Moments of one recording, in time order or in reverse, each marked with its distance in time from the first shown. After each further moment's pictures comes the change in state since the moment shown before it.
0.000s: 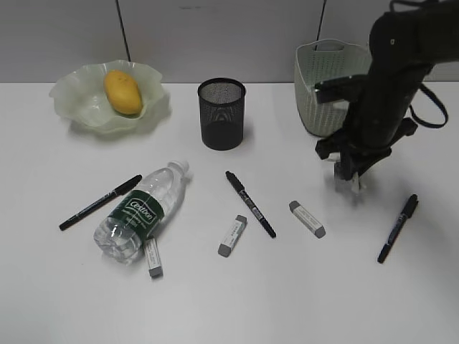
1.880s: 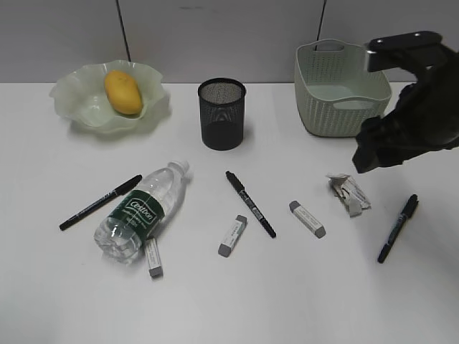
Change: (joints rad) left arm 0.000 0.000 0.001 -0.007 -0.089 0.000; right arm 0.021 -0.467 0.383 0.052 -0.189 -0.025
